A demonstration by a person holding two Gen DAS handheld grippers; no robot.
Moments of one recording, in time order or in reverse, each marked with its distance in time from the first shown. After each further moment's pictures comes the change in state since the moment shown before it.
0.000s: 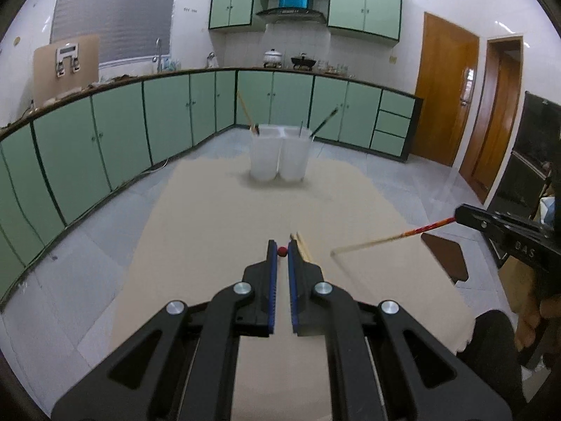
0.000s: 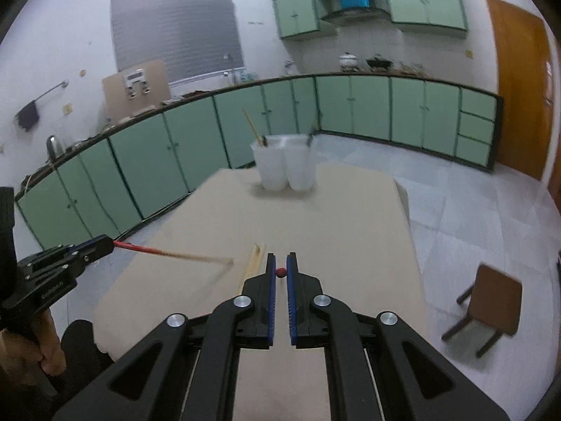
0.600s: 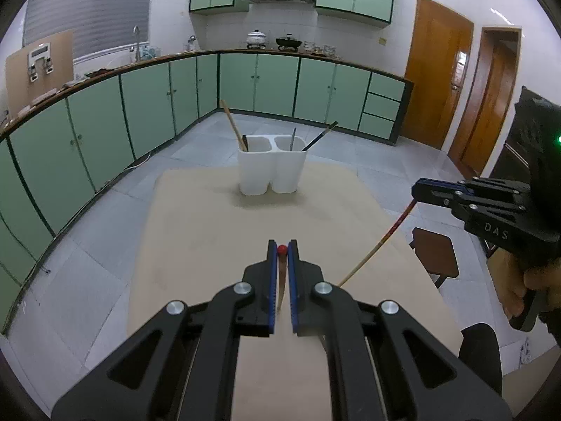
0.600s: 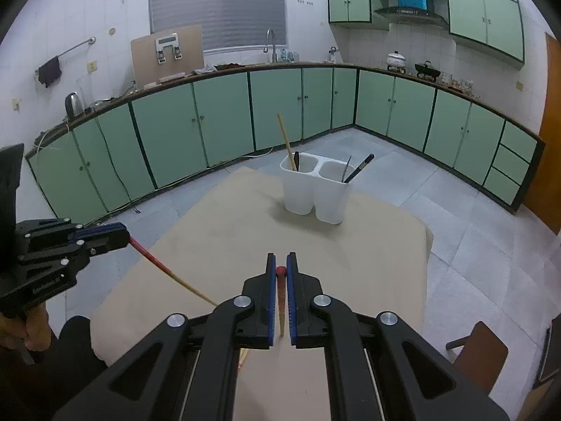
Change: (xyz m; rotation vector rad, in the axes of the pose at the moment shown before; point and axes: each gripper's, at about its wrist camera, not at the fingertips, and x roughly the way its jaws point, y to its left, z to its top) left arm 0.043 0.017 0.090 0.032 0.112 -0.068; right arm 0.059 0.023 0.101 -0.165 0.118 0.069
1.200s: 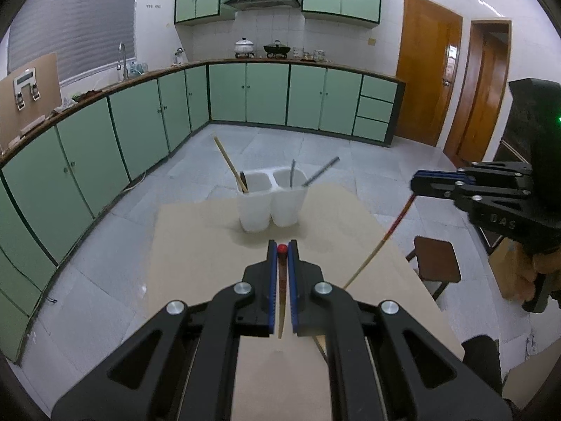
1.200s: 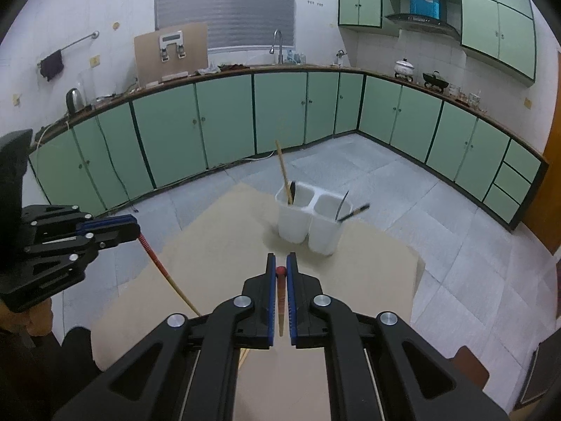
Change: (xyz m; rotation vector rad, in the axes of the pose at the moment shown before) left arm 0.004 0.009 0.074 0.053 -0.020 -0.012; right arm -0.003 -0.014 0.076 -0.051 0.012 -0.009
